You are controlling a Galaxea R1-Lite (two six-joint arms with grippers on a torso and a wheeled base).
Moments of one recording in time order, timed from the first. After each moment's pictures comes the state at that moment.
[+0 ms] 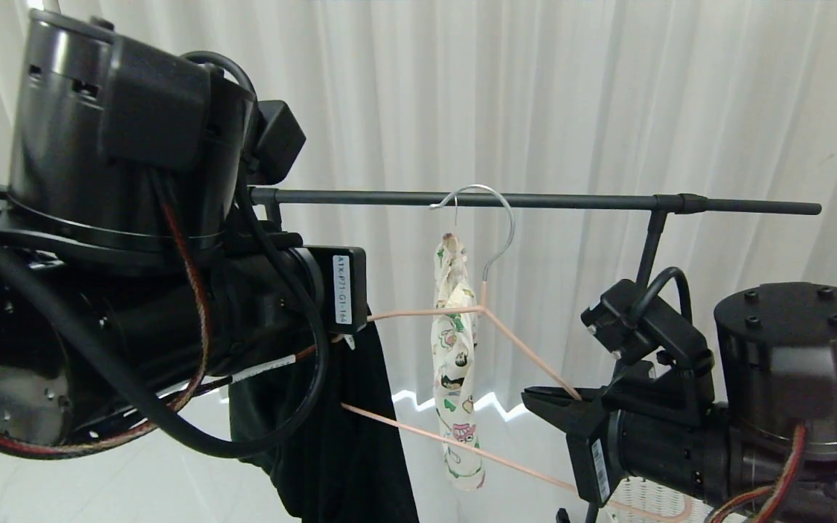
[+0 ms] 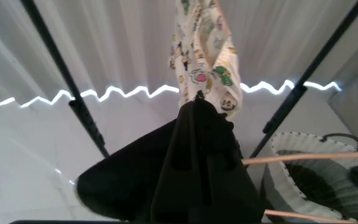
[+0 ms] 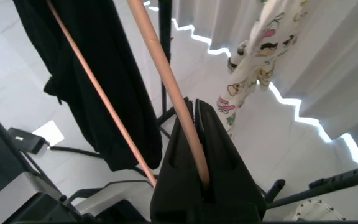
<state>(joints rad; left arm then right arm) -0.84 1.48 -1.20 0.19 0.52 -0.29 1.00 1.51 -0.73 -0.37 -0.13 0.18</state>
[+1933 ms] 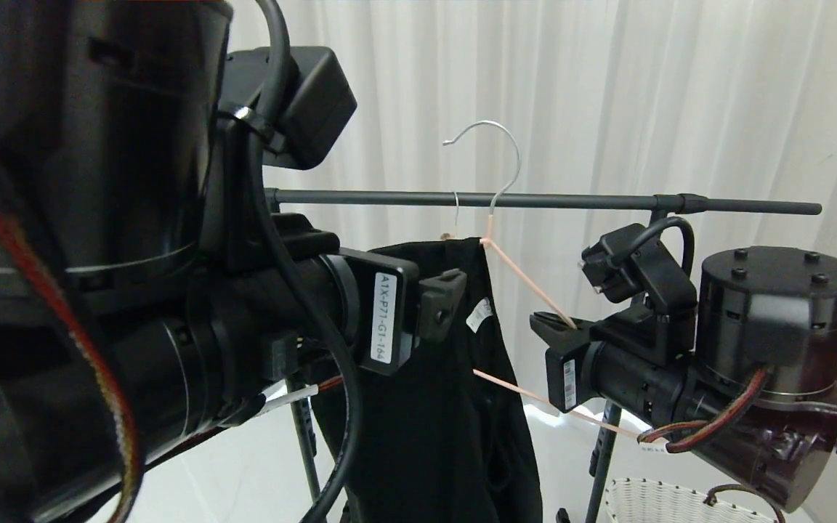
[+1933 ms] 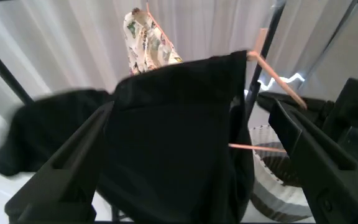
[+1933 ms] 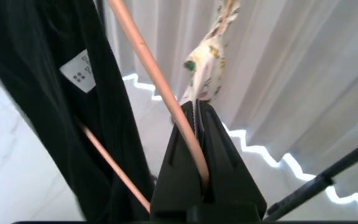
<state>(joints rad) -1.03 1.47 -1.24 0.19 0.59 -0.18 0.96 1.59 -0.77 -0.60 -0.38 0.08</state>
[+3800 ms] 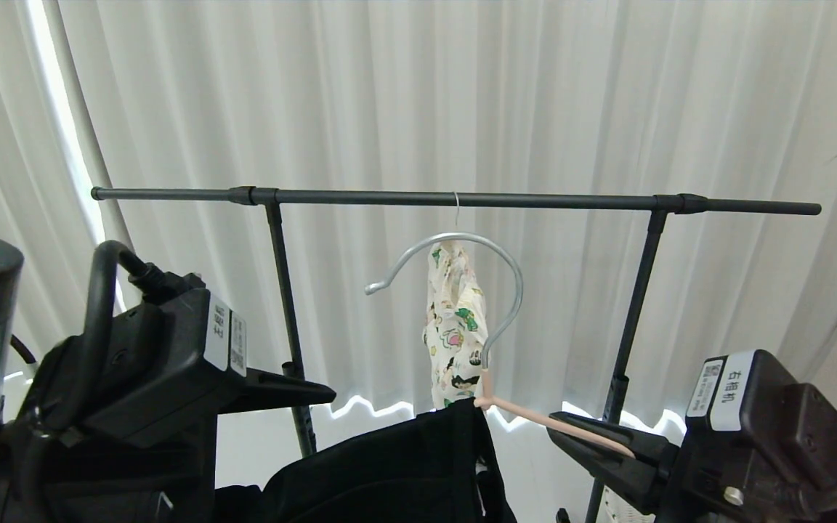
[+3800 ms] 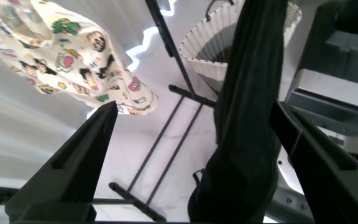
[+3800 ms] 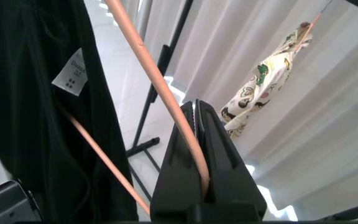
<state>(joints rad) -0.75 1.19 -0.82 0.18 -0.32 0.34 1.20 1.36 -0.50 -0.69 -0.29 -0.11</state>
